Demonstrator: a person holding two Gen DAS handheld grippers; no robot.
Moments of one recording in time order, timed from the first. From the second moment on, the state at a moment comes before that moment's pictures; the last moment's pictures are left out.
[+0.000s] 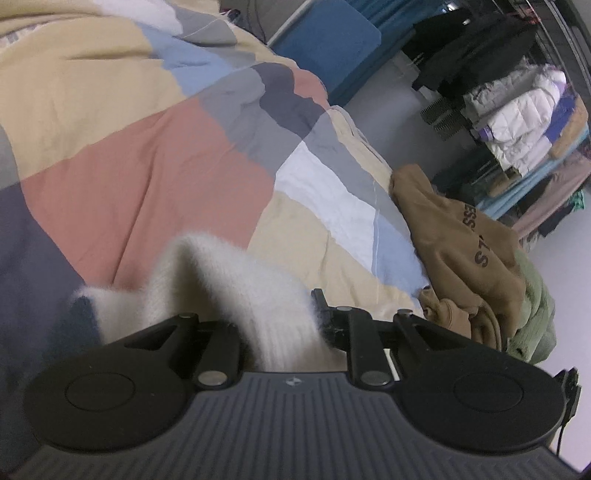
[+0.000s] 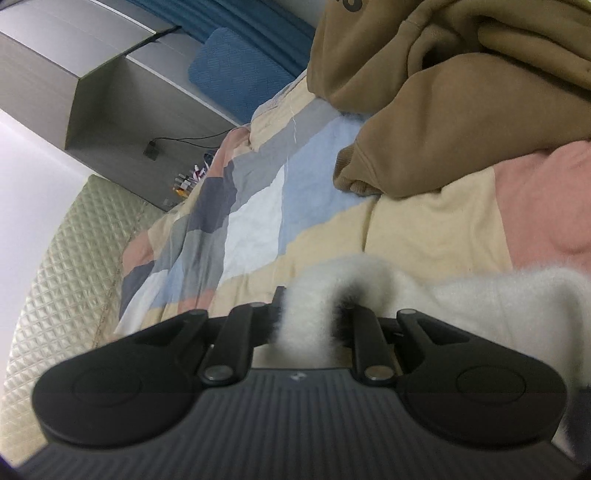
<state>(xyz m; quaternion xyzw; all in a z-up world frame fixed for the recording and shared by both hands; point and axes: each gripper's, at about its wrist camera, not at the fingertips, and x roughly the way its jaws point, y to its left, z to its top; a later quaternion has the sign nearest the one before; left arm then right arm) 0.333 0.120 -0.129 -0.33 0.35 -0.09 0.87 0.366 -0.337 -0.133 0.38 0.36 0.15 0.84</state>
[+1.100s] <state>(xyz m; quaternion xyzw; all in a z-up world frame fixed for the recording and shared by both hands) 0.262 0.082 -0.103 -0.10 0.36 0.01 0.93 0.328 -0.296 -0.095 0.09 0.34 0.10 0.93</state>
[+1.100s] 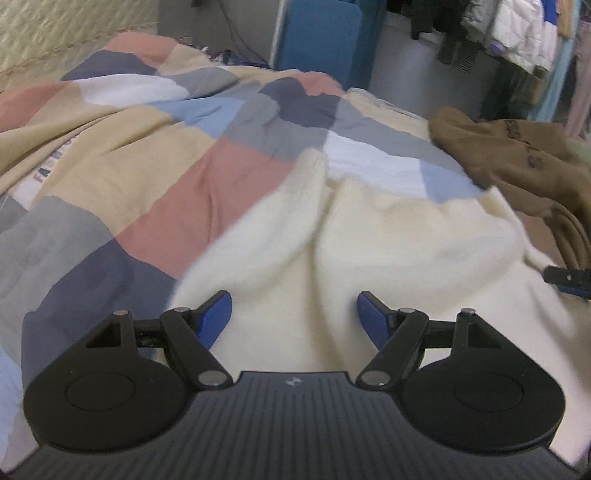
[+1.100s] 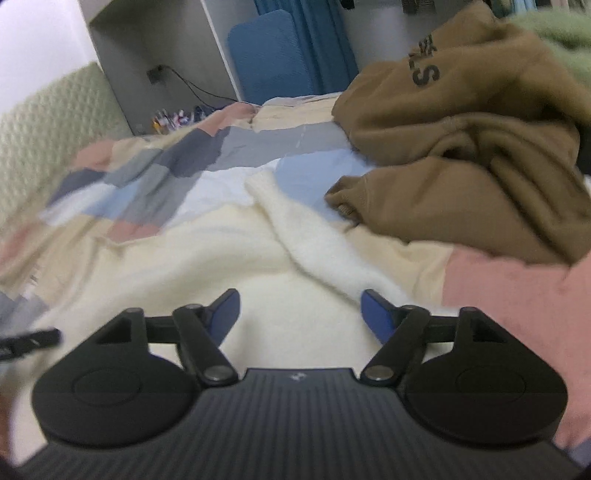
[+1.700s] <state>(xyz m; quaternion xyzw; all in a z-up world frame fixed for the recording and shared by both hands) 0.272 0.139 -0.118 -0.20 0.38 0.10 0.90 0.343 -0.337 -0.110 0.14 0.36 0.04 0.92</state>
